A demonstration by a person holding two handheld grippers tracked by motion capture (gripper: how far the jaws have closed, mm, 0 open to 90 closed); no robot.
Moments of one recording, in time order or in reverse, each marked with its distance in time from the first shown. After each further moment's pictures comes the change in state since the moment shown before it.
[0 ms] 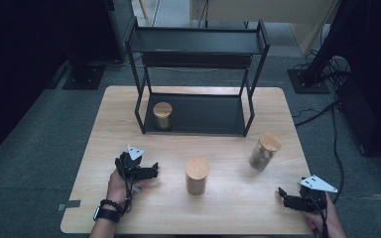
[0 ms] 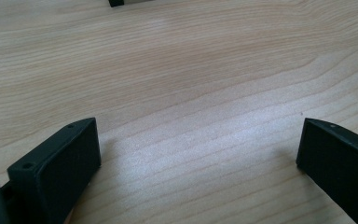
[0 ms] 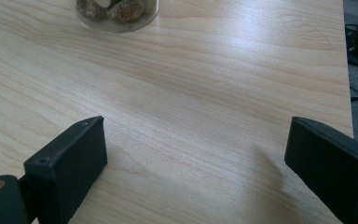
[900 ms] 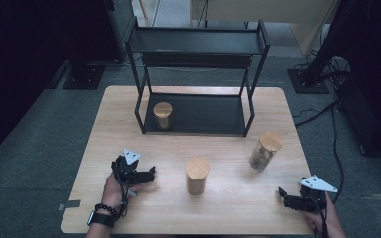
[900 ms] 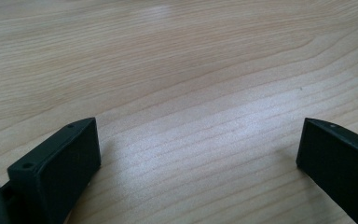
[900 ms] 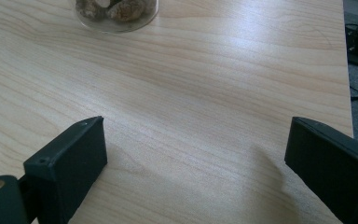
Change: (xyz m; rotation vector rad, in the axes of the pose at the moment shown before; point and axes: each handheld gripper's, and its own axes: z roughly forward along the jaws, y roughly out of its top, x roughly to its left) left arm 0.005 -0.010 -0.010 0.002 -0.009 0.011; right arm 0.000 0.000 0.000 0.000 0.000 0.001
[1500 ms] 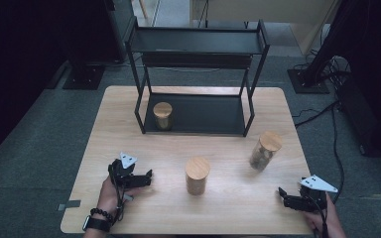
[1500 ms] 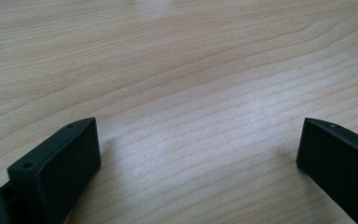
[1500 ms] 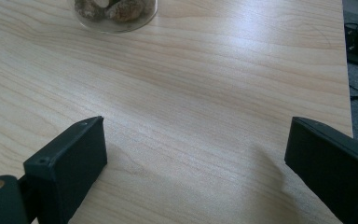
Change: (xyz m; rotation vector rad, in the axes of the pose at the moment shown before) left arm 0.005 -0.011 -0.011 0.000 -0.004 0.003; right arm 0.000 0.000 0.000 0.001 -0.001 0.004
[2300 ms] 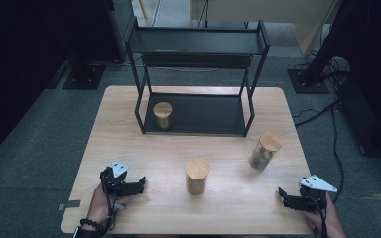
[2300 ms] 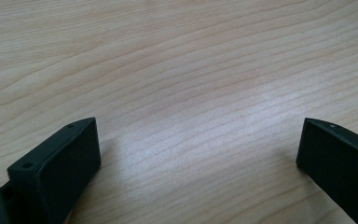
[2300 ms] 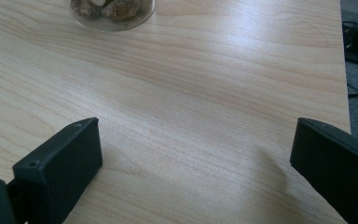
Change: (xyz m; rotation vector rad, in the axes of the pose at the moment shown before) left arm 0.010 -0.021 -0.021 -0.001 0.001 -0.001; right arm 0.000 0.000 0.001 0.007 -0.010 0.002
